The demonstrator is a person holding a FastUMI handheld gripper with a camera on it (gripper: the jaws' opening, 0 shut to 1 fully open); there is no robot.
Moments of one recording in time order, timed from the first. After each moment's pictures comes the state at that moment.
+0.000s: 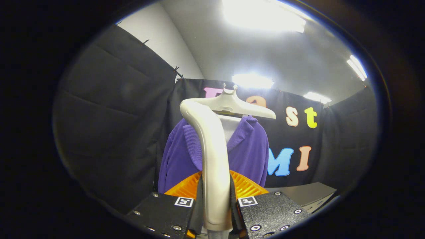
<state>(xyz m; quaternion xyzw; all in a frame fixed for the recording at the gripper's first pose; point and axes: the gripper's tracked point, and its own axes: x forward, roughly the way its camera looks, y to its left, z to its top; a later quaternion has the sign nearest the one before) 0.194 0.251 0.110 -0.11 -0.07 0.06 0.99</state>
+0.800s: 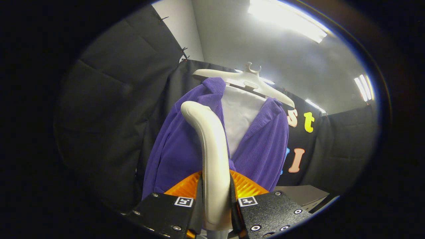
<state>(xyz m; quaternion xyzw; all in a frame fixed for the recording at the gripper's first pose) 0.251 0.287 0.022 -0.18 -0.03 0.00 0.98</state>
